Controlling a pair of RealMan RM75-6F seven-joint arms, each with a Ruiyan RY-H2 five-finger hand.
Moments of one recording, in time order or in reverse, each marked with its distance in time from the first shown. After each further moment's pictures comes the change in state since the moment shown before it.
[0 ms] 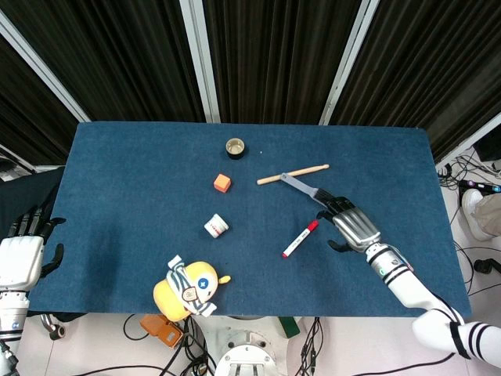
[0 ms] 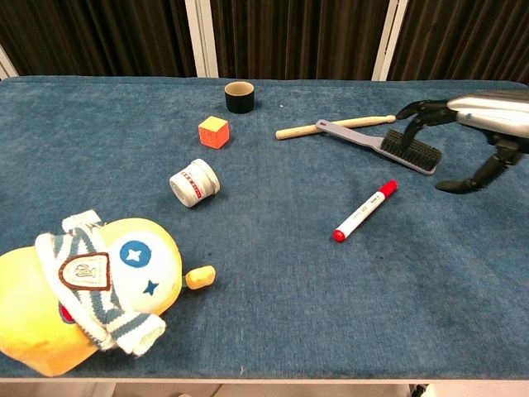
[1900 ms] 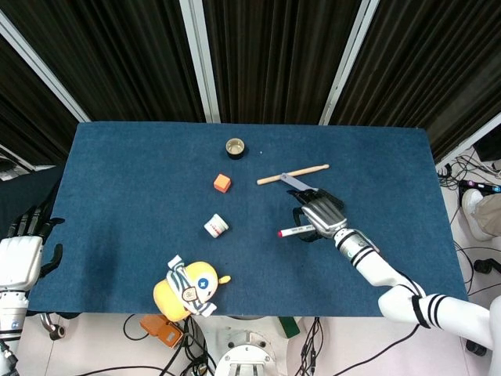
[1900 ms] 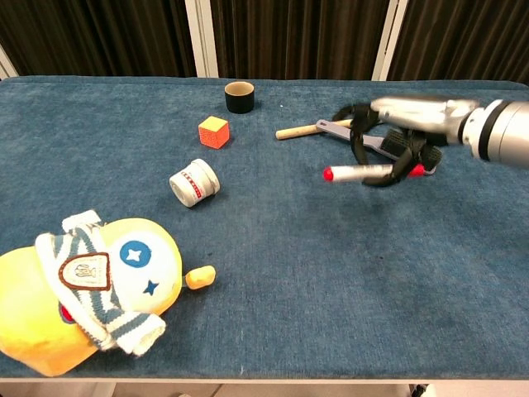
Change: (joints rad) left arm 0.001 0.001 -0.001 -0.002 -0.011 -0.005 -0.001; right arm 0.177 -0.133 0.001 0.122 0.078 -0.034 0.115
